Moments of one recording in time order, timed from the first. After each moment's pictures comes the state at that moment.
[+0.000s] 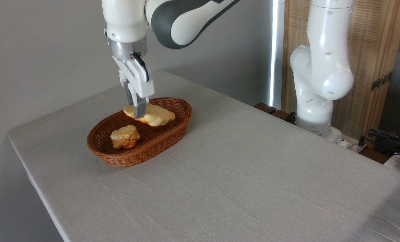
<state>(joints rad) -0.50 -0.09 0.17 -1.97 -0.29 1.99 0.69</state>
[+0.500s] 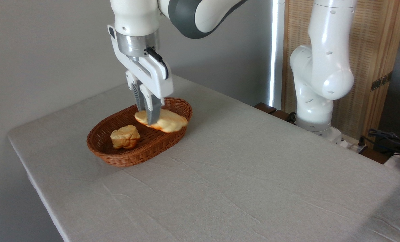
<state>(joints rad) -0.49 -0.13 0.31 -1.93 -0.17 1.86 0.69</state>
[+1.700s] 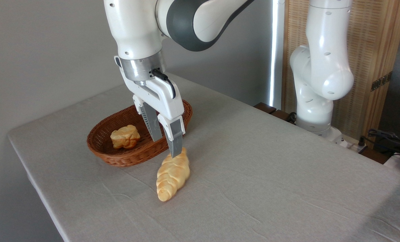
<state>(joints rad) -0.50 -0.06 0.36 -1.94 -0.02 1.85 0.70</state>
